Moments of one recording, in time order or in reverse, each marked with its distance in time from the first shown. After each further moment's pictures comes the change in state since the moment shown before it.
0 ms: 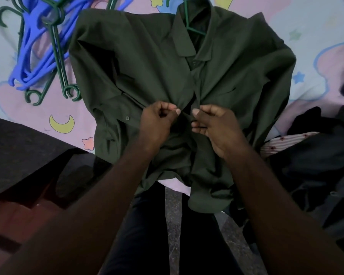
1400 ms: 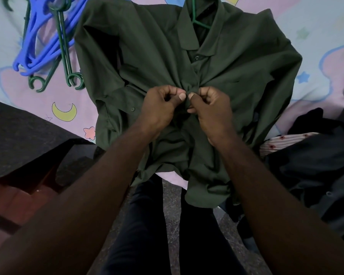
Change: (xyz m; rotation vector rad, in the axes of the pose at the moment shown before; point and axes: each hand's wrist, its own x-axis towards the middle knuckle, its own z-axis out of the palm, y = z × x) left_hand -0.001 0.028 -0.002 0.059 -0.059 0.027; right_hand 0.006 -0.008 0.017 -0.145 0.025 -0.316
